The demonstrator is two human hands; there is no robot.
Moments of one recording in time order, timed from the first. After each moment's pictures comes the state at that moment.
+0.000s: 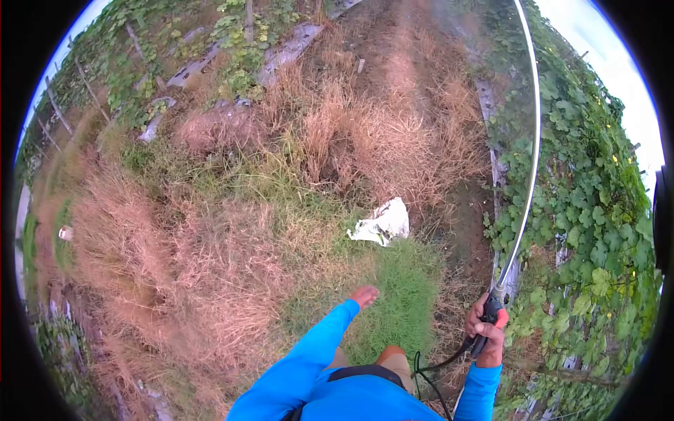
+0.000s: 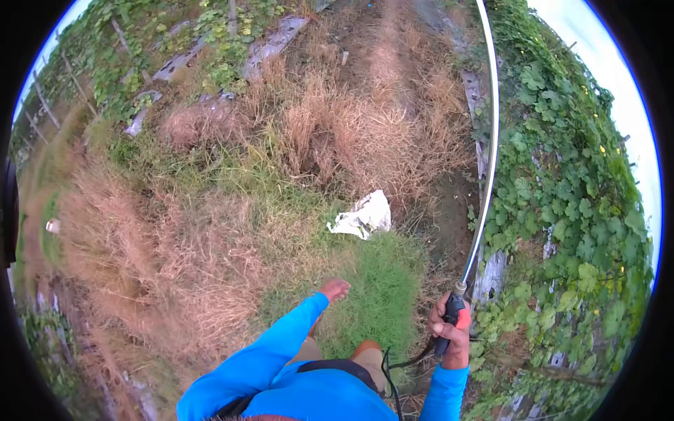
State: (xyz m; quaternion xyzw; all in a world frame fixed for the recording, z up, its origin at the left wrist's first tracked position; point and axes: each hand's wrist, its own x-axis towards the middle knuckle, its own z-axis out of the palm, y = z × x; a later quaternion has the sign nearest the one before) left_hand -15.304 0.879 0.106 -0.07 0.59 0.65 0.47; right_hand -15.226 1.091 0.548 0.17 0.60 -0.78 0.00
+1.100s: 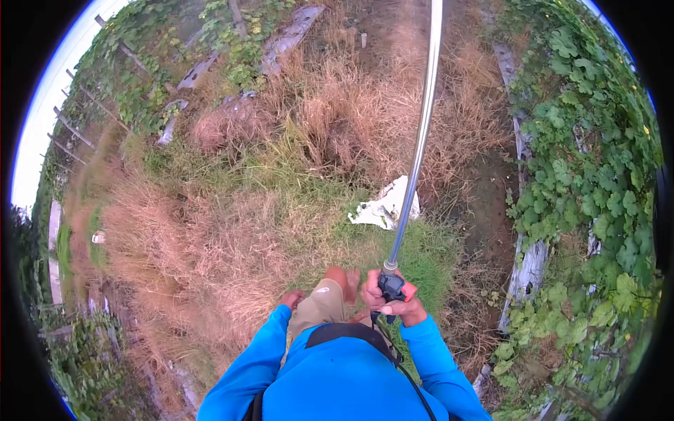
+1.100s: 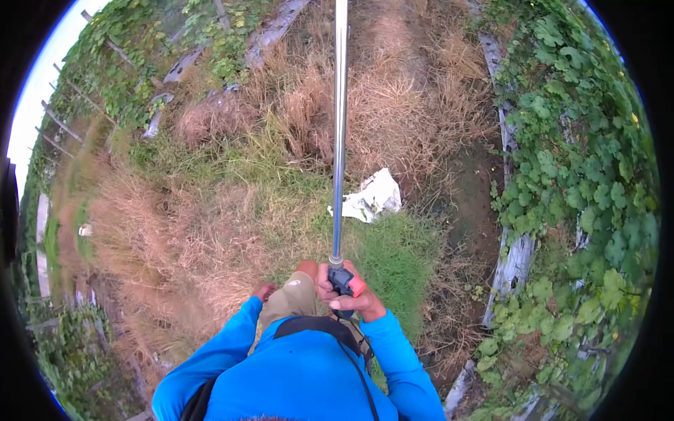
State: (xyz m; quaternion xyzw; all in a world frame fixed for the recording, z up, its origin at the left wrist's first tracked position) left_hand -15.264 0.751 0.099 -0.36 0.66 0.52 0.40; right_hand -15.331 1.138 0.447 -0.10 0.30 -0.91 0.29
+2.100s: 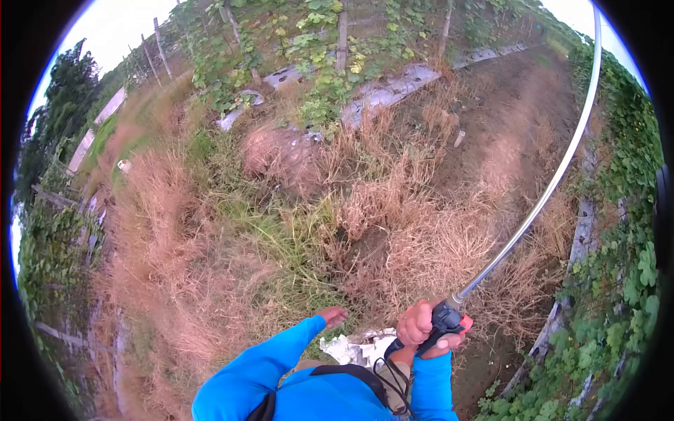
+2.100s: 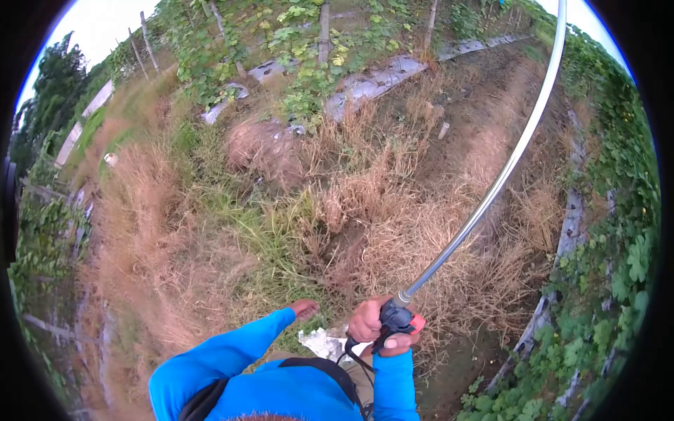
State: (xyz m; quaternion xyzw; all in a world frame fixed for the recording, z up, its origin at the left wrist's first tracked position) left_hand -15.834 0.993 0.026 -0.34 0.57 0.66 0.36; right_hand -15.945 1.245 0.390 -0.27 0.11 -0.88 0.37
